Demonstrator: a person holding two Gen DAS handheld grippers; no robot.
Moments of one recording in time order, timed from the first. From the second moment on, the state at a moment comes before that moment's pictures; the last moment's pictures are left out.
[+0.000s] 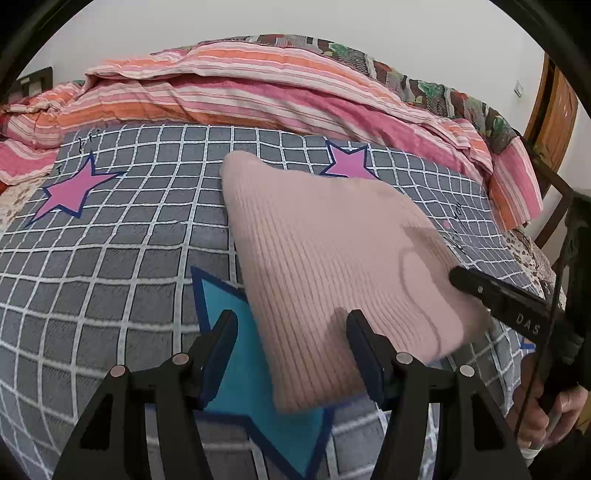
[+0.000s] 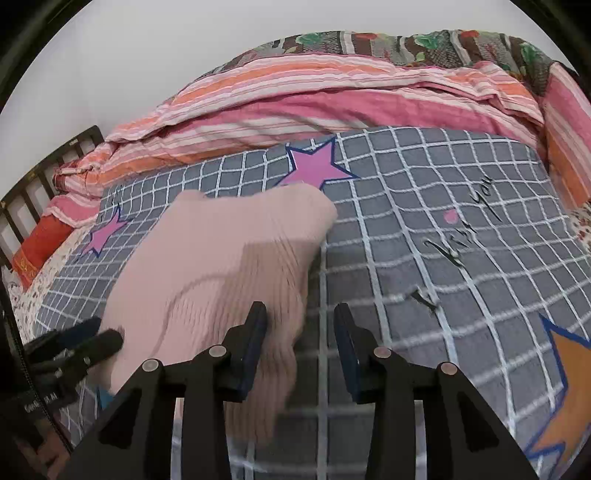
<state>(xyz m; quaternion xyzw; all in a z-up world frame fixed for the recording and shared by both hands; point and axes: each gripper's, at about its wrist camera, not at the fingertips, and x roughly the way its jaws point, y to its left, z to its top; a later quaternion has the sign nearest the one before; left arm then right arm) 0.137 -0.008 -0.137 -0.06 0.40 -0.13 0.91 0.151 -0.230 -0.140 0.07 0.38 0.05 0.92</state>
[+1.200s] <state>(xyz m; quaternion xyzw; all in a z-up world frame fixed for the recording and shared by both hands) 0.007 -0.015 -0.025 -0.02 0.33 -0.06 0.94 -0.007 -0.231 -0.034 0.02 0.33 -0.02 0.94</state>
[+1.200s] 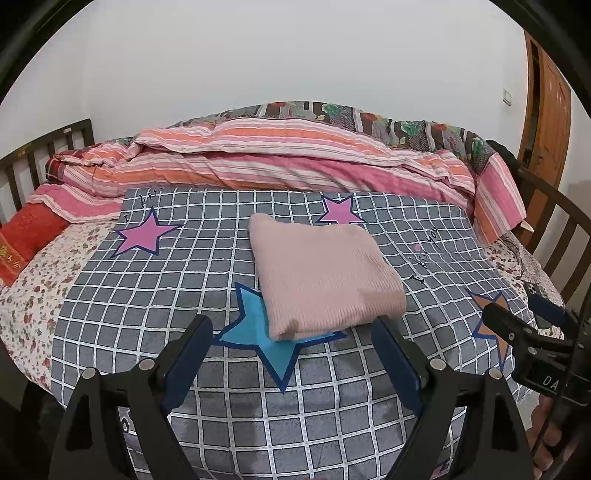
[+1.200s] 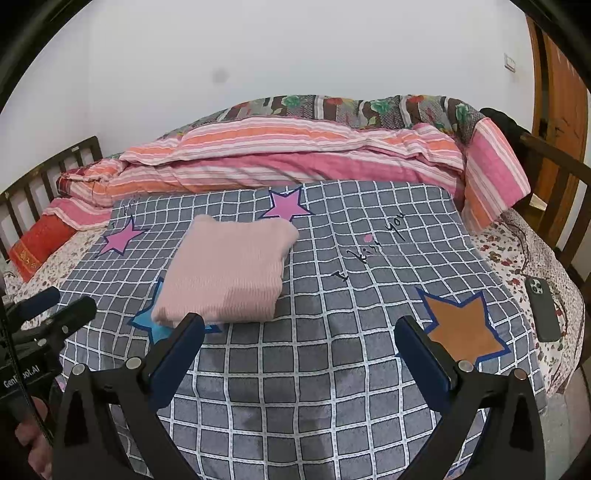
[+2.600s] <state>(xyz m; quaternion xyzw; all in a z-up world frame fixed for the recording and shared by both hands) 0.000 -0.016 -0.014 -0.01 0.32 -0.05 0.95 -0.012 -0.240 -0.026 0.02 0.32 -0.03 0.95</state>
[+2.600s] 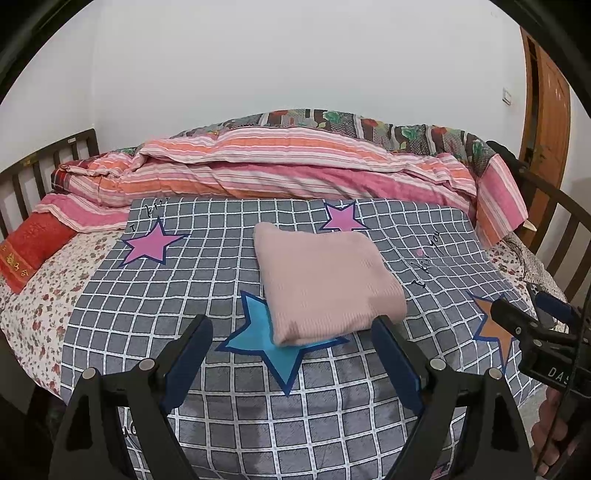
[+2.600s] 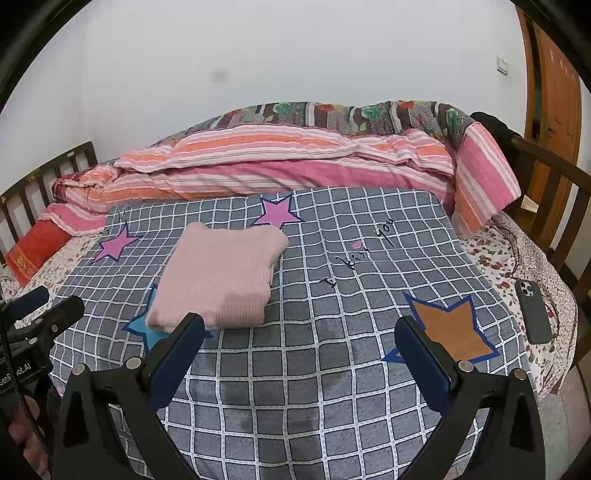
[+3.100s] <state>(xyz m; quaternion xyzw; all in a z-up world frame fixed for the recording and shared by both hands) -0.002 -0.014 -0.013 -0.01 0.32 -0.05 0.95 -0.014 -0.243 -0.023 0.02 0.32 -0.03 0.95</state>
